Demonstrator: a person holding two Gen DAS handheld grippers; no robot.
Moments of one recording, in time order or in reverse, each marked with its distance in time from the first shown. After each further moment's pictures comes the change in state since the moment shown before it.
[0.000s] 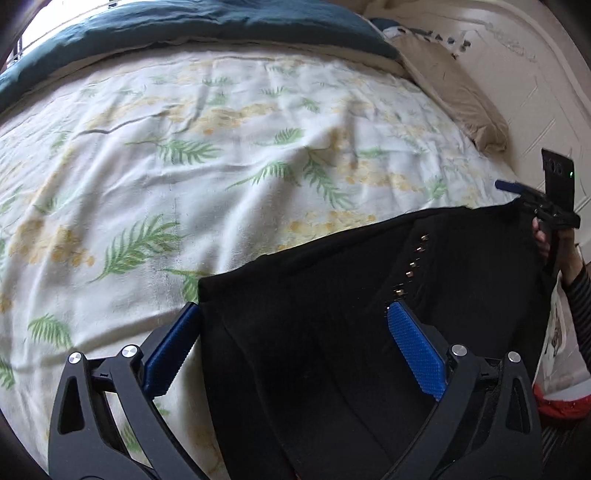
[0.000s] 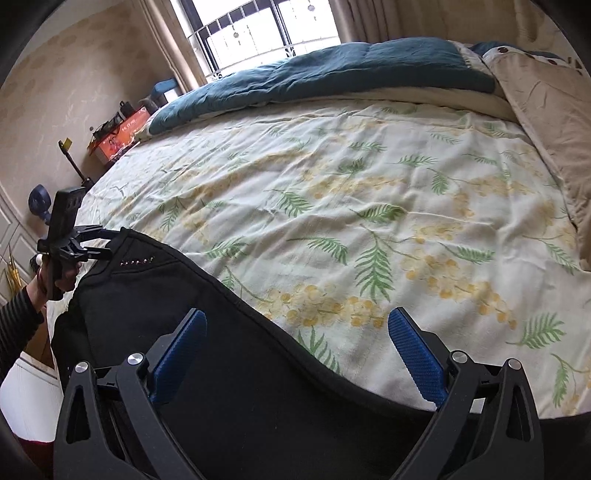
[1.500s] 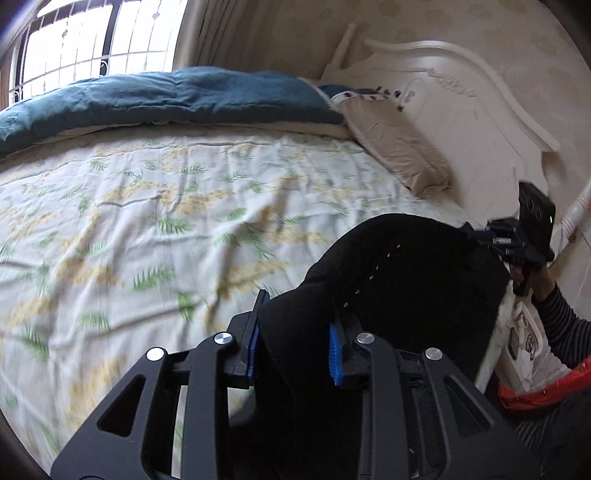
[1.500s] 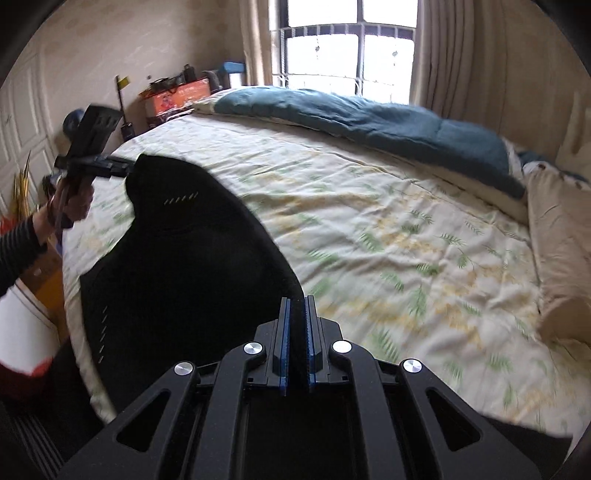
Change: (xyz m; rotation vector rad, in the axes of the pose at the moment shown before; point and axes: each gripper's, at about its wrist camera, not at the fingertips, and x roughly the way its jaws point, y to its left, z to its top) left arm -0.132 -0.051 -0.041 0.053 -0.268 -0.103; right arm -0.093 0.136 -0.040 -0.355 -0.077 -0.051
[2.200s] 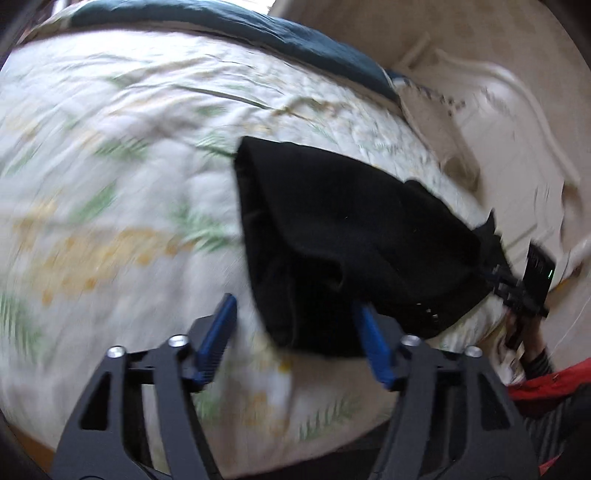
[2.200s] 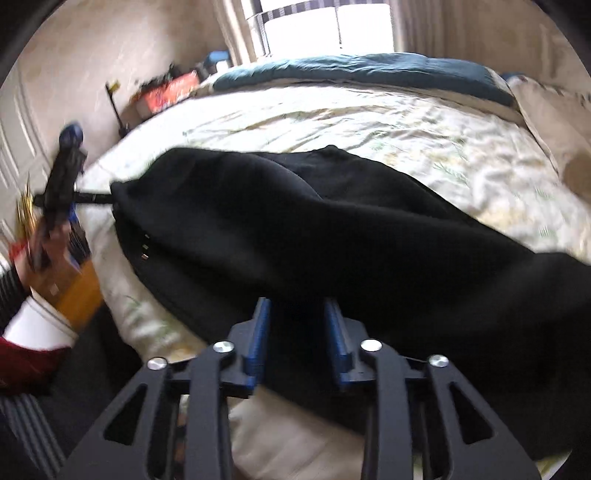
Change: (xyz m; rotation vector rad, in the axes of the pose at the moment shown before) left arm -0.058 -0.002 -0.204 -0.367 0.032 0.073; right arm -0.006 0.075 -0.144 0.218 0.059 0.053
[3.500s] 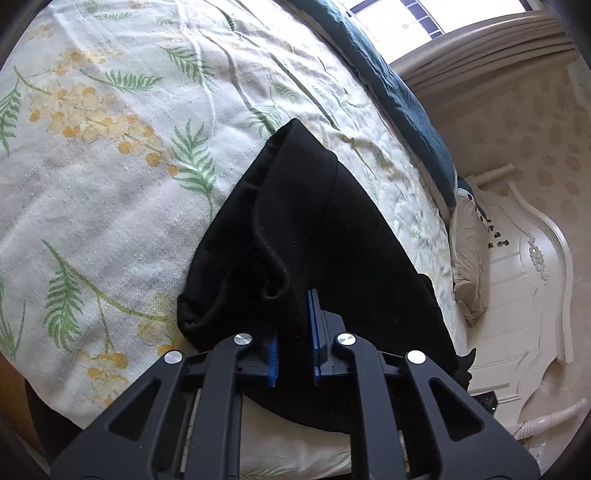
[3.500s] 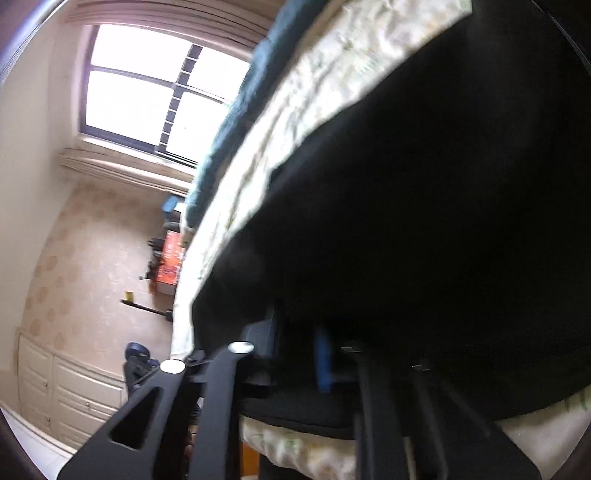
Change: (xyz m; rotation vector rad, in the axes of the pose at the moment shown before) left arm 0.041 -0.021 -0.006 -0.560 -0.151 0.038; right arm 0.044 -0.031 -0.028 0.895 -0.165 0.313
